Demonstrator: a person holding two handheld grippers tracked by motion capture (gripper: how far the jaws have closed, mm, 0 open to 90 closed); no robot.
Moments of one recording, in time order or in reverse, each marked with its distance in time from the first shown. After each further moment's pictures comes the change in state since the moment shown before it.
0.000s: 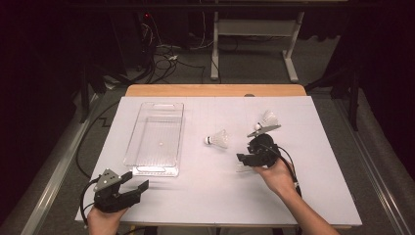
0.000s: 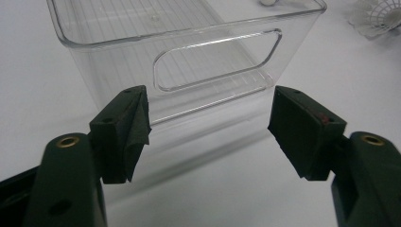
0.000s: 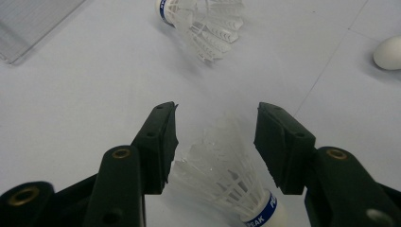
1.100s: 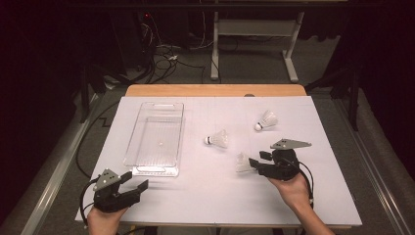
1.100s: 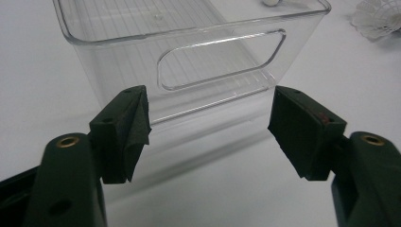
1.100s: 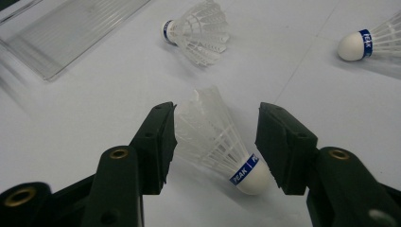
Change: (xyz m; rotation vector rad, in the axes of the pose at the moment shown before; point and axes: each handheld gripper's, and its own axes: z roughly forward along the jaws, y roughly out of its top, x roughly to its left) left arm 0.001 0.000 0.000 -0.004 0.005 -0.011; right arm -0.015 -0.050 -0.029 -0.213 0.047 0.057
